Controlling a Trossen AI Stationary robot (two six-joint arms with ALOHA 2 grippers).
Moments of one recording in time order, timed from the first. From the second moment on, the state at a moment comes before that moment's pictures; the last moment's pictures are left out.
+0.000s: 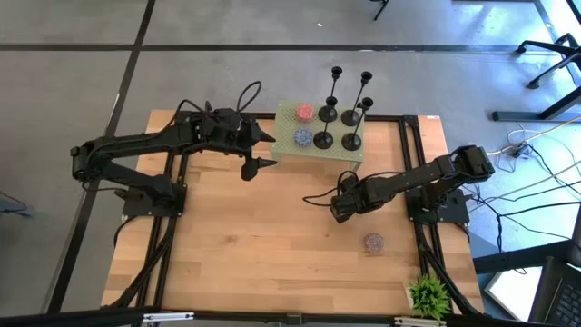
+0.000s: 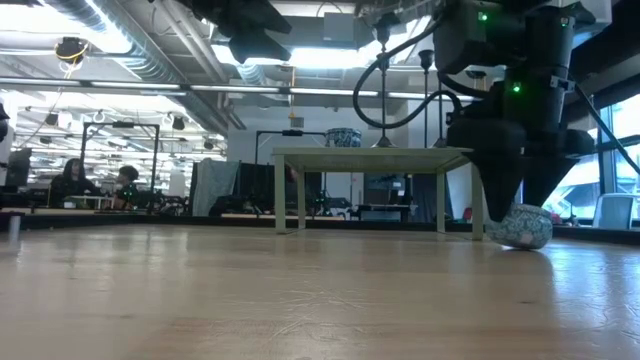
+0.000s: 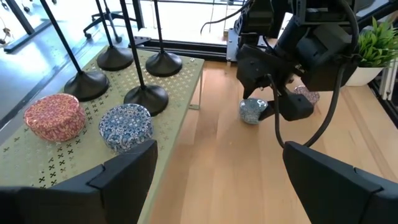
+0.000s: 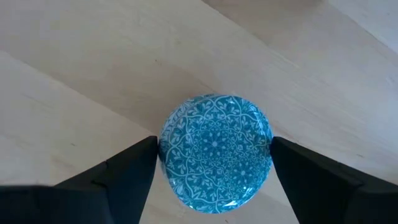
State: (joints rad) left arm 0.29 1.19 1.05 -0.31 0.15 0.04; right arm 0.21 1.60 0.92 -0.88 0.24 1.23
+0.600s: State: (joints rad) left arm 0.29 1.19 1.05 -0.31 0.15 0.04; right arm 0.21 1.60 1.00 -0.91 0.22 1.08
